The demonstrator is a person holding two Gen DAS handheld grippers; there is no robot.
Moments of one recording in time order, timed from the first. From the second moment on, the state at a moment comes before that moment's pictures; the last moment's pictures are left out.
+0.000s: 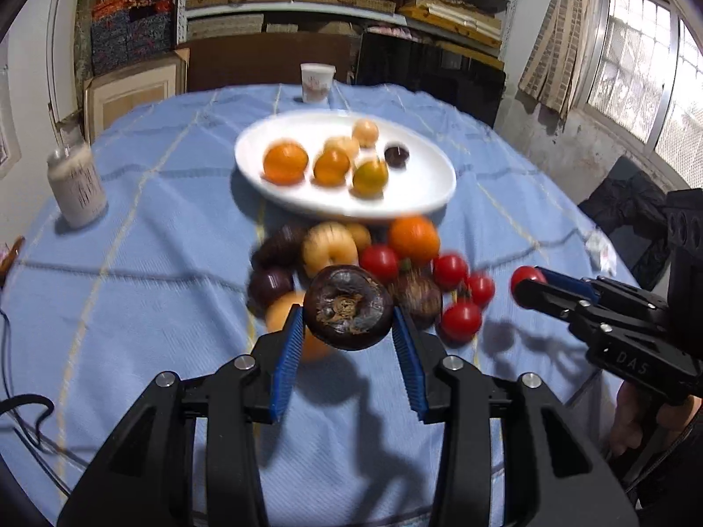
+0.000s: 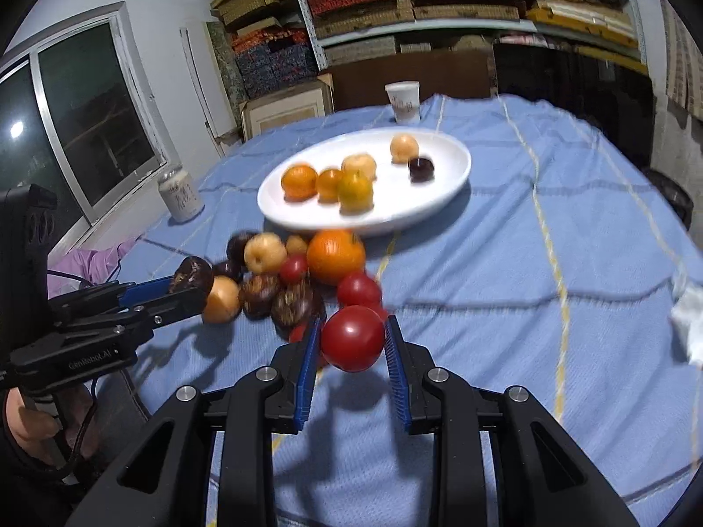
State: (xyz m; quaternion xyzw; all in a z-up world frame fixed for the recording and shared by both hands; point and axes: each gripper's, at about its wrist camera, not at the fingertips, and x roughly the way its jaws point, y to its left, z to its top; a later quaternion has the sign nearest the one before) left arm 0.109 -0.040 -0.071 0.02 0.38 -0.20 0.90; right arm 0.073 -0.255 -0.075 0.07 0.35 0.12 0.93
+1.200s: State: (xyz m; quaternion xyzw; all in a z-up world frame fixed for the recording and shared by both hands) left arm 0.272 -0.056 -0.026 -0.02 0.39 -0.17 0.91; right arm 0.229 -0.271 -0.031 0.07 0.35 0.08 0.93
